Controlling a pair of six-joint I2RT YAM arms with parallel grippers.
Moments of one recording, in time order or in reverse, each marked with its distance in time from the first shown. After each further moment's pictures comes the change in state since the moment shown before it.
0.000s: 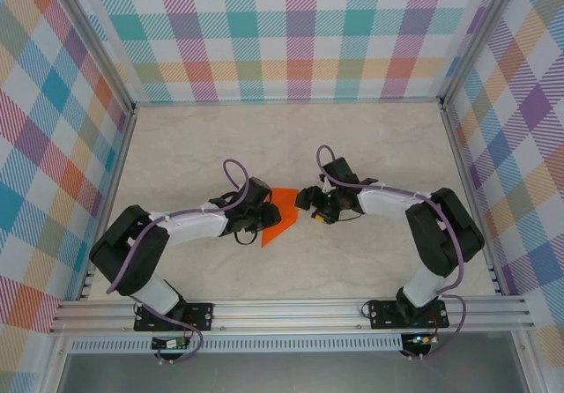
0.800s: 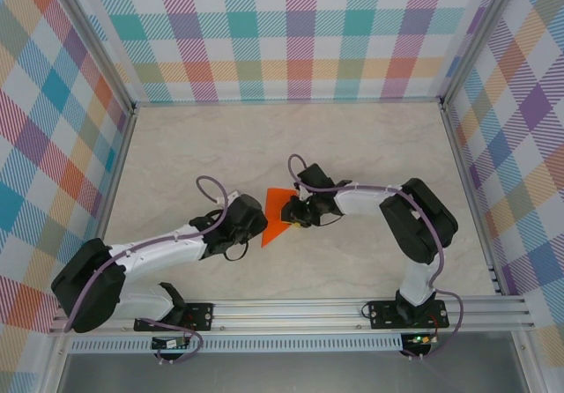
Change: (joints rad) left arm -0.101 -0.293 -0.147 -0.070 -0.256 -0.233; right arm 0.122 0.149 0.105 0.014 -0.017 -0.069
